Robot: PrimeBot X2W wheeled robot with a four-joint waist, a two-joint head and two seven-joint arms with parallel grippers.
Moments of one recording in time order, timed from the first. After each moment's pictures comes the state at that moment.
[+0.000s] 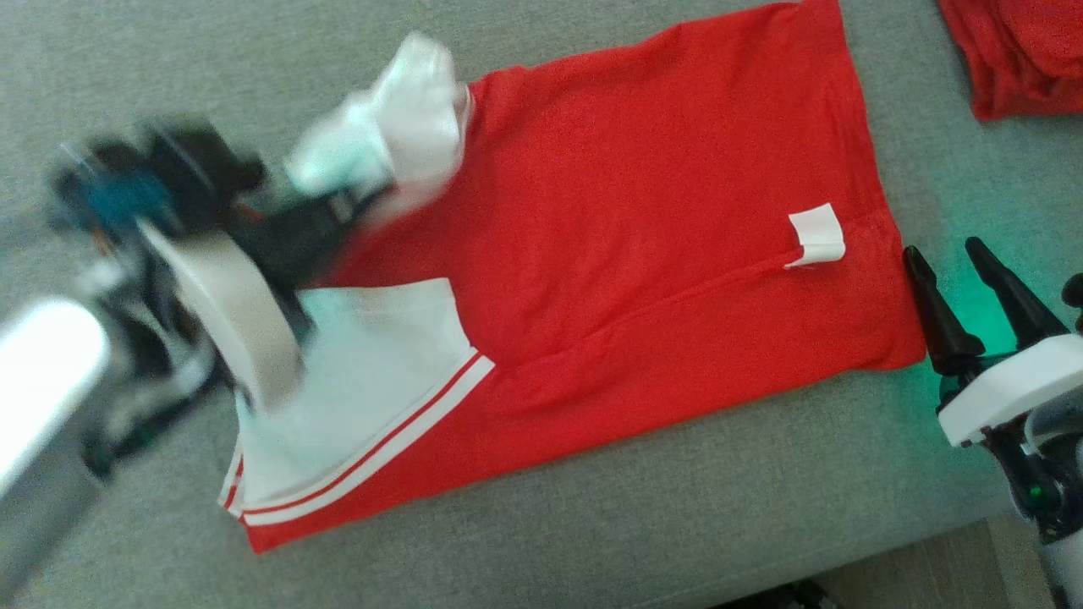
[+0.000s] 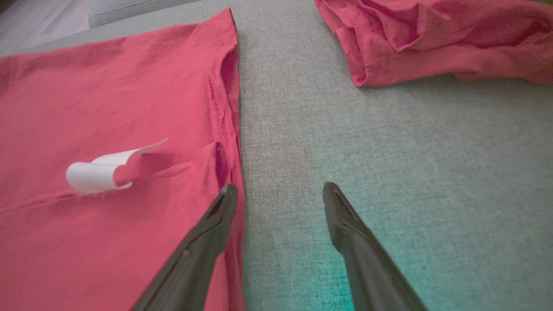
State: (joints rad) left arm -0.79 0.82 -0.83 -0.19 -0.87 -0.13 0.42; right arm -0.17 -0.40 0.11 0.13 0.53 0.13 0.13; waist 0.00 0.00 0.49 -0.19
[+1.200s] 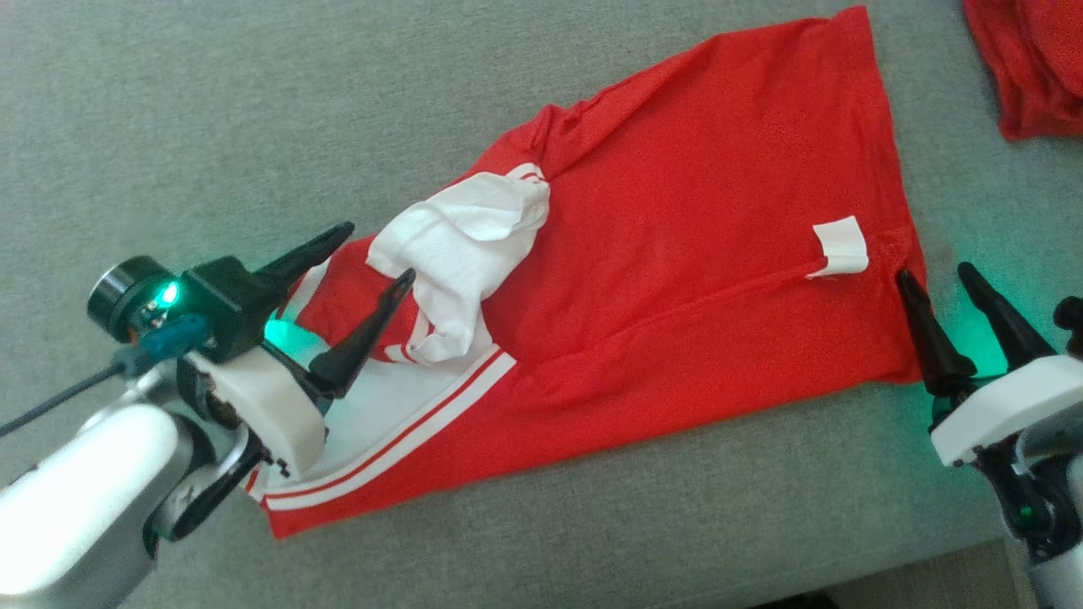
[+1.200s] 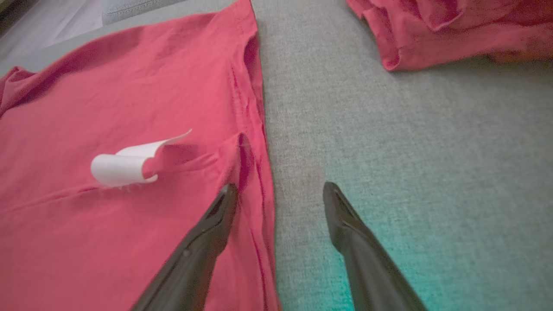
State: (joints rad) left arm -0.58 0.78 -0.87 -0.15 -0.70 0.02 0.18; right arm -0.13 -0.37 0.09 0.13 0.52 0.13 0.14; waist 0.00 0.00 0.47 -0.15
